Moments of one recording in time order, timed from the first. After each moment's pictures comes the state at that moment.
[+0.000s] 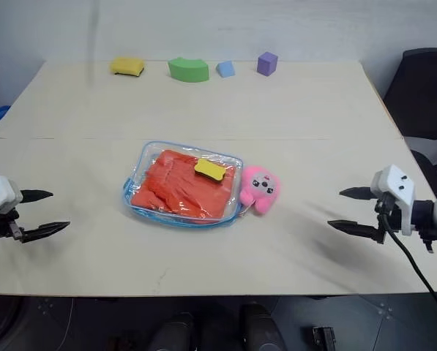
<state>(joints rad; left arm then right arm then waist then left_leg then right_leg) -0.08 1.11 0.39 0.29 -0.27 0.07 -1.11 -0.19 -1.05 -0.24 0.10 0.42 0.30 1.29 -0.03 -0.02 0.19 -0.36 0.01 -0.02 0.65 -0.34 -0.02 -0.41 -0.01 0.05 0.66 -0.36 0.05</state>
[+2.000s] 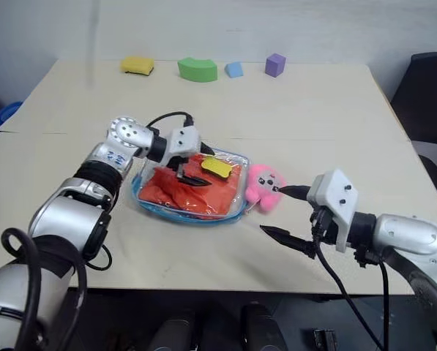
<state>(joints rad) -1.31 0.35 -0.30 1.27 0.16 -0.38 -1.15 -0.07 -0.89 -0.31 -0.76 0.75 0.76 0.74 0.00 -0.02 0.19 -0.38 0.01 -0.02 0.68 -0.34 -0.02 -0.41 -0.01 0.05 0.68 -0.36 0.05</state>
